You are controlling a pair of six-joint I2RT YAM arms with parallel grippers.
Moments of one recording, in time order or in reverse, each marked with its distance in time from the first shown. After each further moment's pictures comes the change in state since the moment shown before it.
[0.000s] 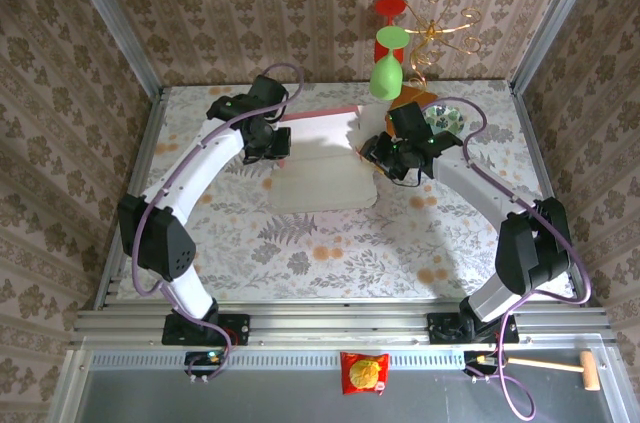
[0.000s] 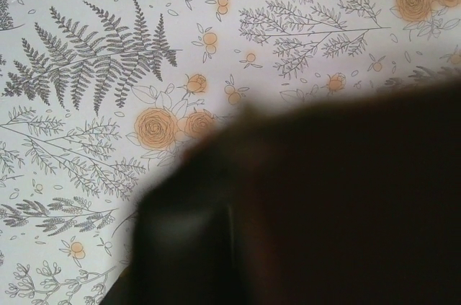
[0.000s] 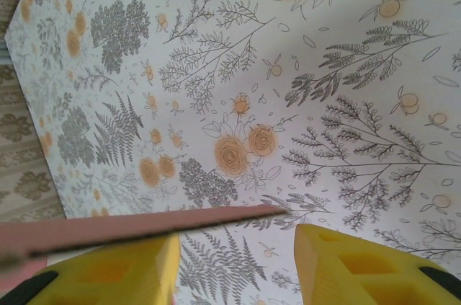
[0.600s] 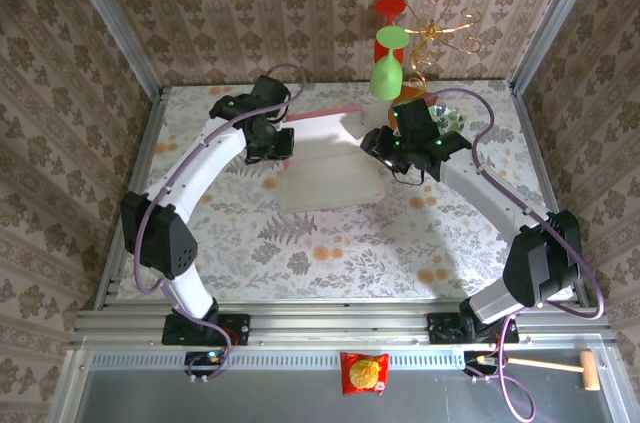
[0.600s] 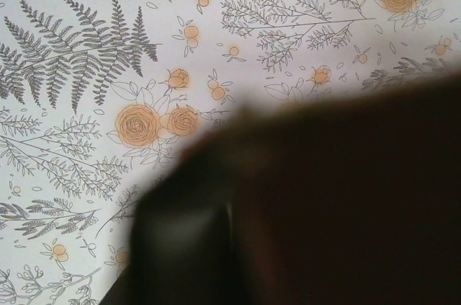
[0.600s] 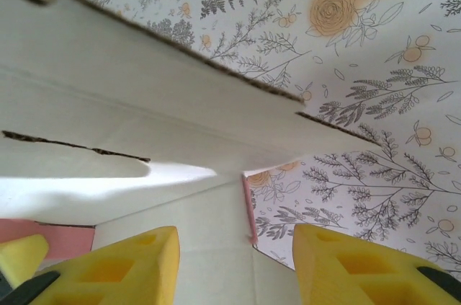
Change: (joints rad) left arm -0.003 0.015 0.005 0.001 0.038 0.000; right arm 0.007 -0.070 -0.002 0.032 0.032 -0.058
